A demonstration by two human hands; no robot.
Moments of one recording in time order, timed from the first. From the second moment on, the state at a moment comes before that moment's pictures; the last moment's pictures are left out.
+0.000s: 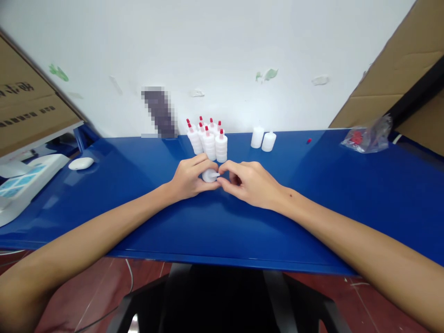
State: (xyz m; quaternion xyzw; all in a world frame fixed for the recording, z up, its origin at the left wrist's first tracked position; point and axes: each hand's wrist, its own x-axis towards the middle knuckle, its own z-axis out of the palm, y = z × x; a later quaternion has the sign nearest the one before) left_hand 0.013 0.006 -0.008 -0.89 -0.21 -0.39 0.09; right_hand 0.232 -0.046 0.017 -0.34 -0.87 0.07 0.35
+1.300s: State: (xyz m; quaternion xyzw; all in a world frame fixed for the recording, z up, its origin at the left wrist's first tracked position) left_hand 0.020 0.008 -0.006 -0.89 -0.36 -0.26 0.06; right_hand 0.320 0.041 0.021 -0.66 -0.60 -0.07 0.44
